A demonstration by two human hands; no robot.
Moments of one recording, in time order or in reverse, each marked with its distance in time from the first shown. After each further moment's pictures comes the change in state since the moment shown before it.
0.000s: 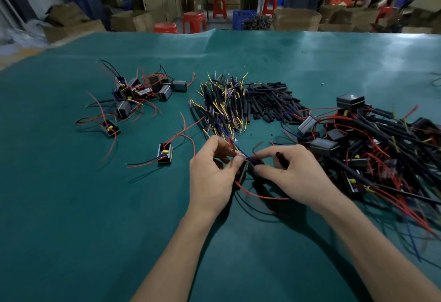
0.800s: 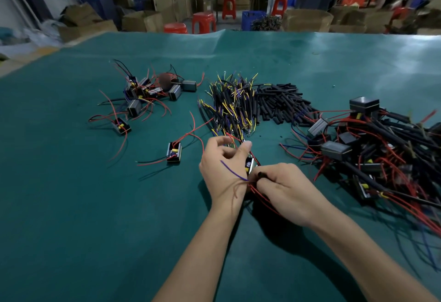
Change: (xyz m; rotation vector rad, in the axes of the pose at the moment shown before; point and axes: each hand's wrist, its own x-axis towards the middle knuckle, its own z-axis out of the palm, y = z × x) left_hand 0.011 0.009 0.023 -0.044 0.305 -0.310; right_hand -0.012 -0.022 0.022 -0.011 -0.263 -0.072
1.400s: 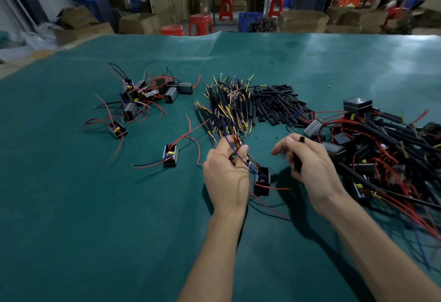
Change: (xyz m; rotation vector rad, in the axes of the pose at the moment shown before) left_hand -0.010 -0.011 0.005 0.084 -0.055 0.233; right_hand 0.009 0.019 -0.025 0.488 0.444 0.122
